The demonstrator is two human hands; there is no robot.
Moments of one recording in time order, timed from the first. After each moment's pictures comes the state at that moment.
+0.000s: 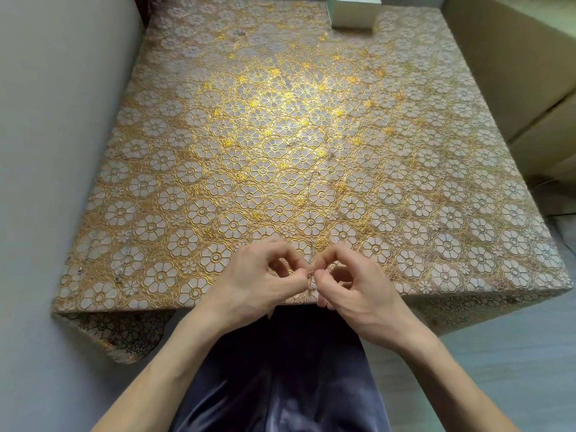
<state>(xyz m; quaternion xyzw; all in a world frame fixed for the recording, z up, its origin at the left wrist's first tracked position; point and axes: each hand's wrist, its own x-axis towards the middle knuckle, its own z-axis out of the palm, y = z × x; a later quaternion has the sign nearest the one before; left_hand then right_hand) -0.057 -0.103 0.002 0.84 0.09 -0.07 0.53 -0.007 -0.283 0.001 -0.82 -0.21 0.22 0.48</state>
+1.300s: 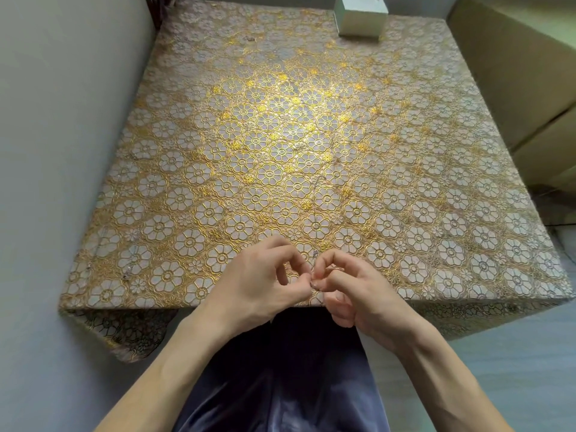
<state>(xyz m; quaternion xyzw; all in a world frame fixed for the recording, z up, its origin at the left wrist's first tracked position) -0.064 -0.099 0.000 0.89 0.04 -0.02 0.45 -0.004 -0.276 0.003 -0.61 -0.04 0.45 0.65</state>
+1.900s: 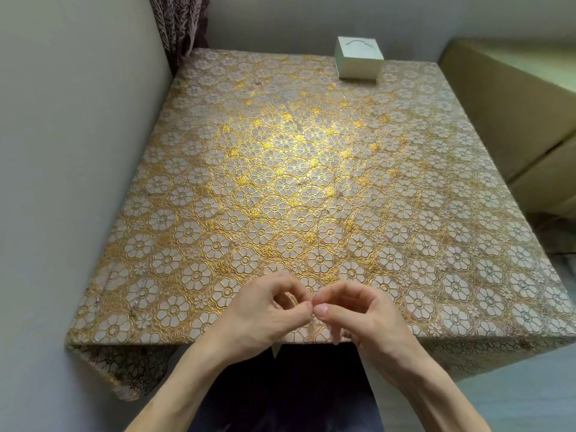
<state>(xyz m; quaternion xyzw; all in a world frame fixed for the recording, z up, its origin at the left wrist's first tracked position) -0.057 -0.090 0.003 0.80 0.08 -0.09 0.58 -0.001 -0.275 0.009 -0.64 -0.09 0.35 0.68</state>
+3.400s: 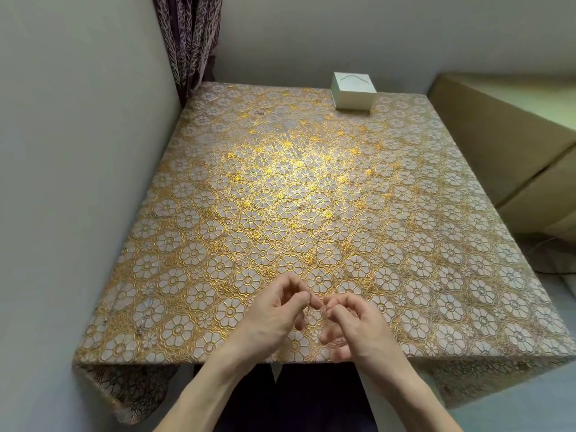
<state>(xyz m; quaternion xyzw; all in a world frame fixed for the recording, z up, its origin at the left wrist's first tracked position) -0.040 -0.103 0.003 0.68 0.14 -0.07 0.71 0.000 -0.264 0.007 -0.74 0.04 0.30 0.60</state>
